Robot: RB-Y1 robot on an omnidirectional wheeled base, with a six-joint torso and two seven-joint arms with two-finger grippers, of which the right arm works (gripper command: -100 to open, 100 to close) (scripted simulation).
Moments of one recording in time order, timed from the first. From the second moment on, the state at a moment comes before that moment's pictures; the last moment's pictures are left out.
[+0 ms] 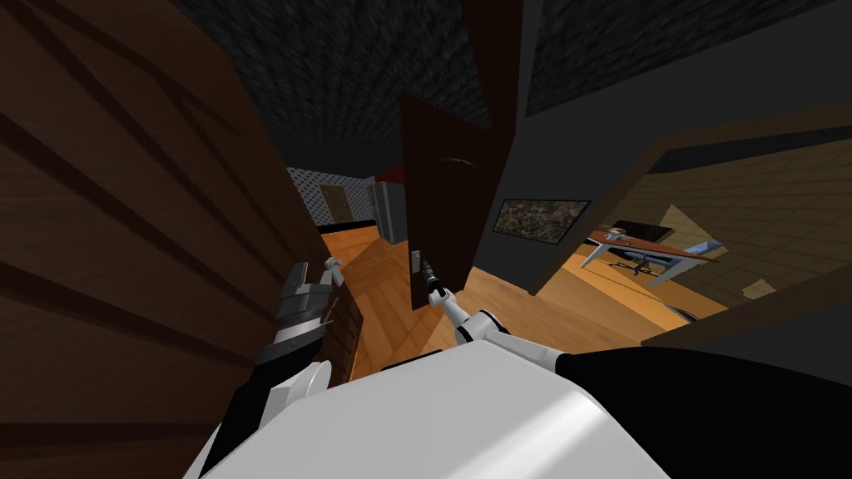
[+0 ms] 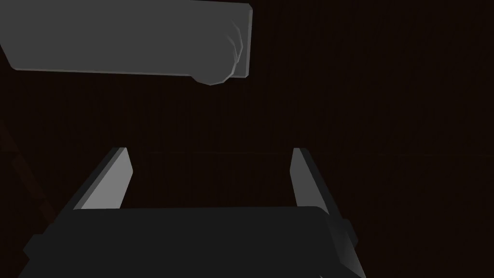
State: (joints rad) arm -0.53 -0.02 0.07 -0.57 -0.12 -0.50 0.02
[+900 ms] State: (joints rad) arm -0.52 -0.04 0.06 -0.58 -0.12 -0.52 0.03
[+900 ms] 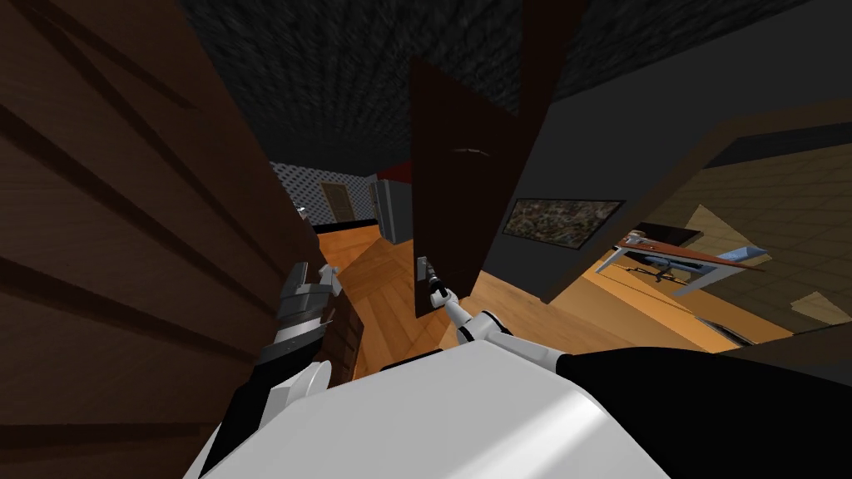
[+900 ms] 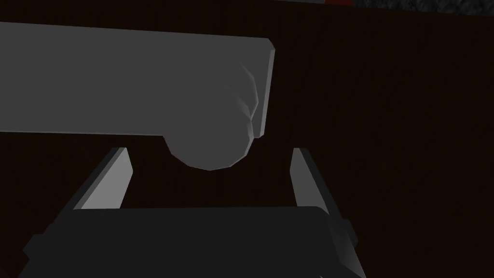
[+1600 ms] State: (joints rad) arm -0.51 -0.03 0.06 -0.58 -0.12 -0.53 0.03
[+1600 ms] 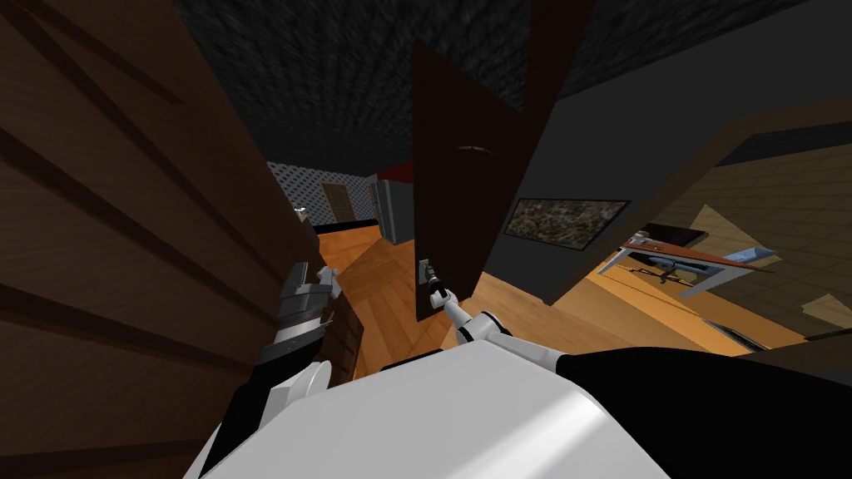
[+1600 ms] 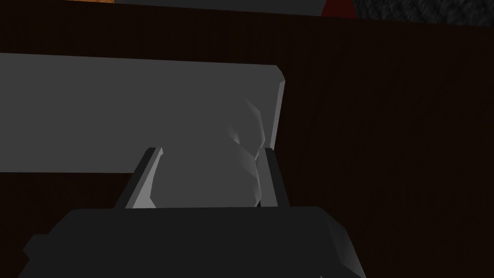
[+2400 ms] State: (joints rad) arm -0.48 -0.06 0.04 -0.64 -0.11 -0.50 0.05
